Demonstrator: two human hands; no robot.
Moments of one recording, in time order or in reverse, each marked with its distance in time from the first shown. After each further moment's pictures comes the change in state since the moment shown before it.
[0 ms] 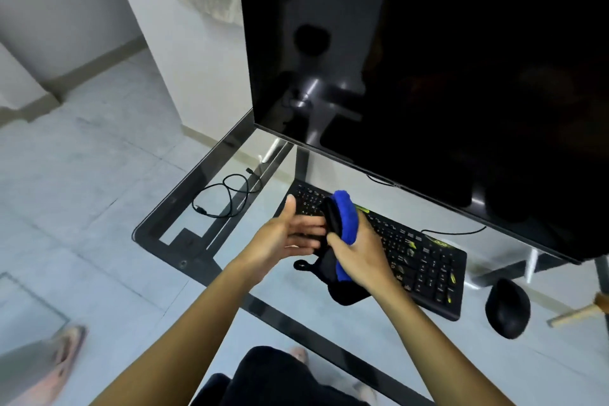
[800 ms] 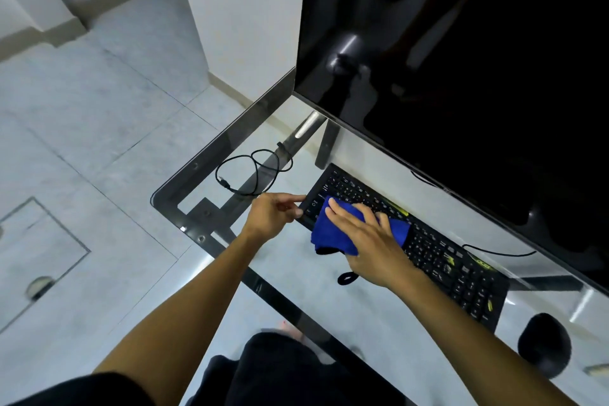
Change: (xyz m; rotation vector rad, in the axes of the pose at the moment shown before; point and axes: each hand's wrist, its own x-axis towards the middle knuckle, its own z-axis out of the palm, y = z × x) left_hand 0.063 -0.038 -0.080 0.469 0.329 0.129; right_hand 0.062 0.025 0.028 -0.950 -0.471 -0.411
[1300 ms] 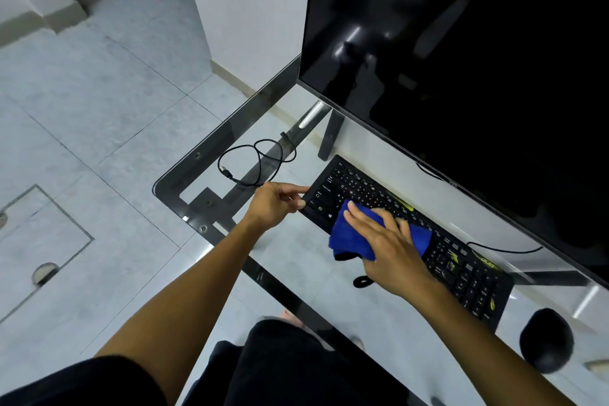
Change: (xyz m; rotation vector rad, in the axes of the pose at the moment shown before) left_hand 0.006 -0.005 -0.002 -0.042 -0.030 -0.026; right_hand -0.027 0.009 0.008 0.023 0.076 0.048
